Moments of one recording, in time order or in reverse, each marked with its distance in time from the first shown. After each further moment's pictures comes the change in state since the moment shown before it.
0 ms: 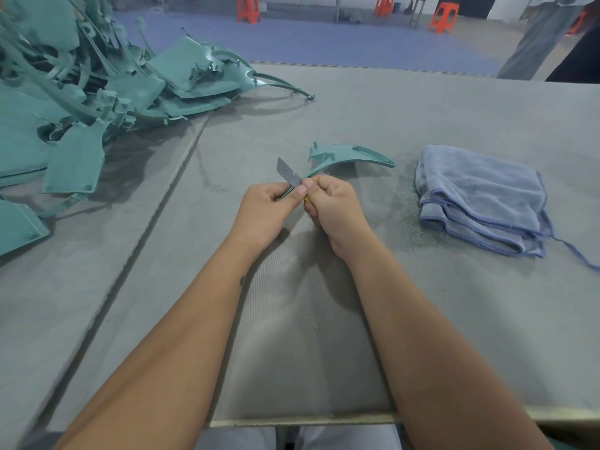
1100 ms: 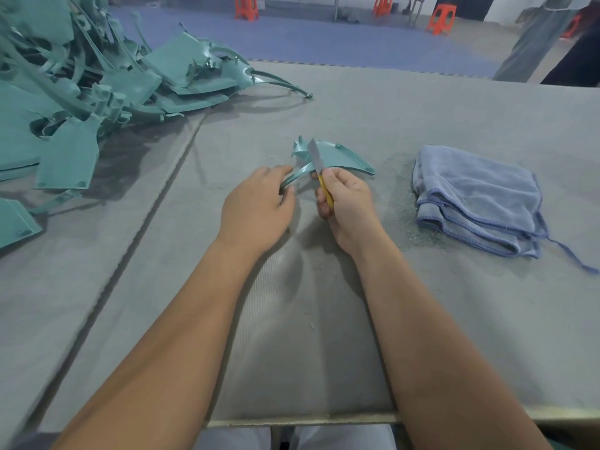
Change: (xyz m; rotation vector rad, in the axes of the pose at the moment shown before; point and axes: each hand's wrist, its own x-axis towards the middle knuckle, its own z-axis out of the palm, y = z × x) left_hand 0.004 -0.003 -0.005 0.802 0.195 0.277; right_hand 0.016 0.011 -0.016 0.254 0.139 0.074
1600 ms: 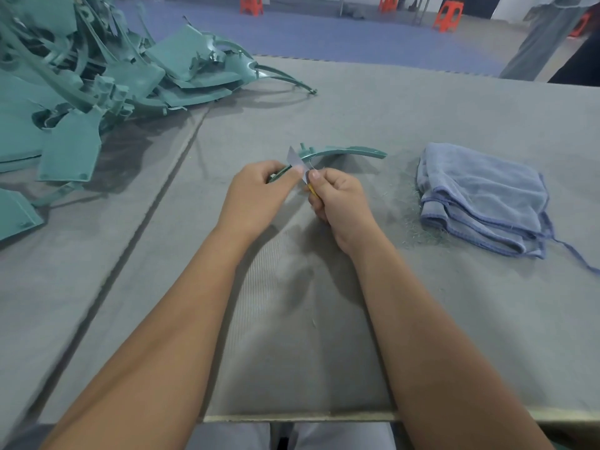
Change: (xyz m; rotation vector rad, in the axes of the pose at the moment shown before) left_hand 0.010 -0.007 -0.001 -0.545 -0.086 -0.264; right_hand -0.008 0.003 0.007 -0.222 -0.116 -0.086
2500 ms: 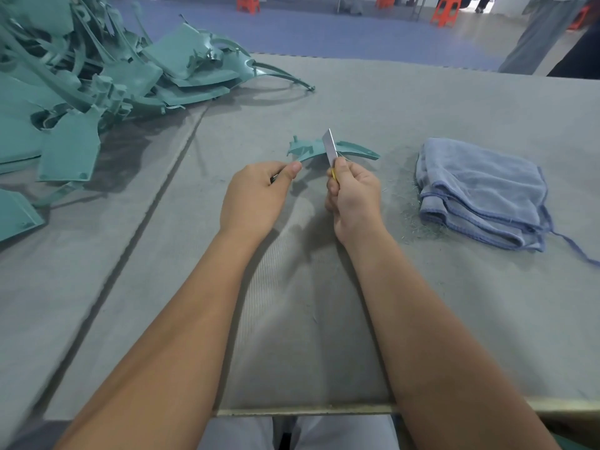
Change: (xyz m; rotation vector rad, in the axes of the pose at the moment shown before) left_hand -0.004 -0.005 0.005 0.149 0.074 0.047; right_hand 0.005 -0.004 -0.001 0.271 0.326 0.101
